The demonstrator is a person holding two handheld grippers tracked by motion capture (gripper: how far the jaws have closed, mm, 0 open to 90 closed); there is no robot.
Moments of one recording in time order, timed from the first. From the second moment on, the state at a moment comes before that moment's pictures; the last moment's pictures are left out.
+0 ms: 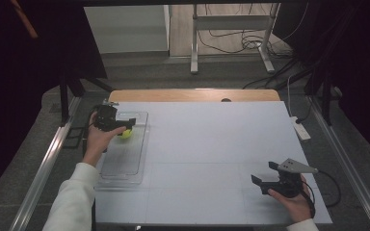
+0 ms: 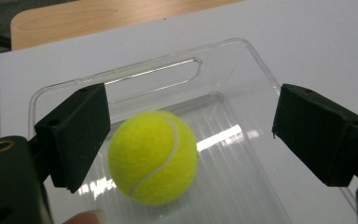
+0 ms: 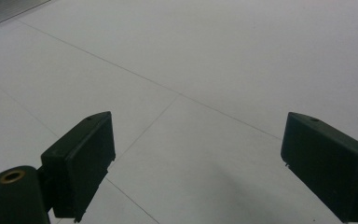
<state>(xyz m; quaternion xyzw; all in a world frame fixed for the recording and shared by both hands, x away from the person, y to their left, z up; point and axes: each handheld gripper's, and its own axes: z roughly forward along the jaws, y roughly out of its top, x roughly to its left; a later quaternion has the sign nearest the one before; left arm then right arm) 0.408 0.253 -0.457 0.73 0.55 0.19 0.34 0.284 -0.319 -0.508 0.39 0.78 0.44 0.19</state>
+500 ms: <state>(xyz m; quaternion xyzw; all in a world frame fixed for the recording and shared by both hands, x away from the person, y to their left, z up) 0.385 0.251 -0.450 0.73 0.52 0.19 0.39 0.286 -0.321 -0.509 0.39 0.78 0.45 0.18</state>
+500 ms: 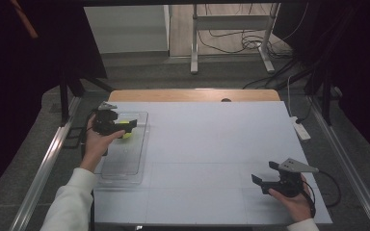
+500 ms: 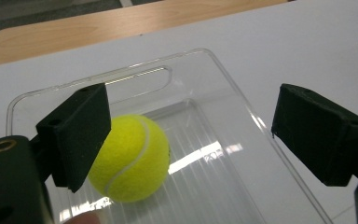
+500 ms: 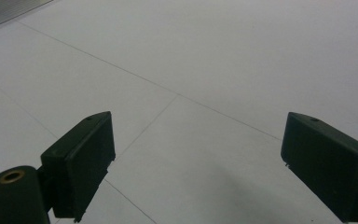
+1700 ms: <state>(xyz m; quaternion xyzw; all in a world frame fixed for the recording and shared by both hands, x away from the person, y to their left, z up) 0.315 0.237 -0.451 0.74 0.47 0.17 0.46 0.285 -0.321 -0.509 0.39 0.78 0.45 0.18</state>
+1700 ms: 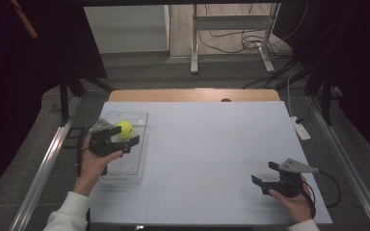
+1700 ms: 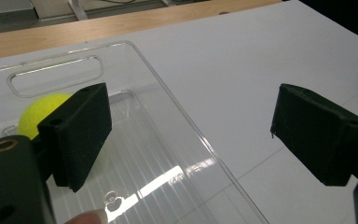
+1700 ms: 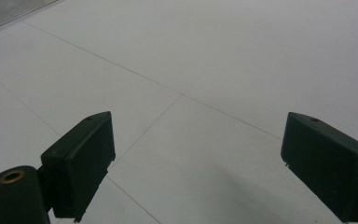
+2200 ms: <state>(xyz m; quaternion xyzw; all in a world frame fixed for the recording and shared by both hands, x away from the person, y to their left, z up) 0.287 0.231 -0.468 0.74 0.46 0.17 0.46 0.284 -0.322 -0.509 0.39 0.78 0.45 0.18</state>
